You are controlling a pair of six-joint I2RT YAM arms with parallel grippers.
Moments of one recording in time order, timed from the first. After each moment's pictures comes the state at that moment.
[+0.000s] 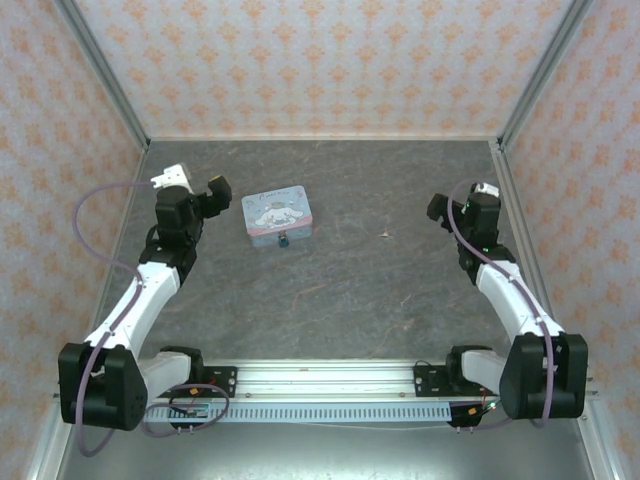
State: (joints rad) left arm -0.04 1.13 0.76 0.03 -0.12 -0.43; right arm 0.00 1.14 0.71 -0.14 0.06 0.42
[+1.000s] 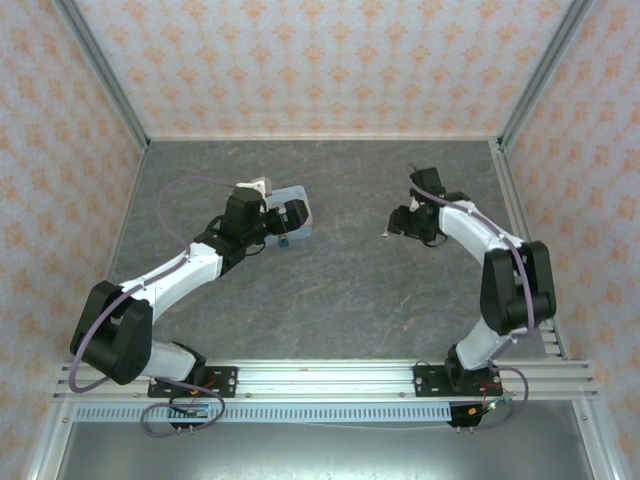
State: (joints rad) left arm -0.41 1.39 0.84 0.01 0.09 -0.67; right arm 0.21 1.69 1.17 -0.65 -0.11 0.39
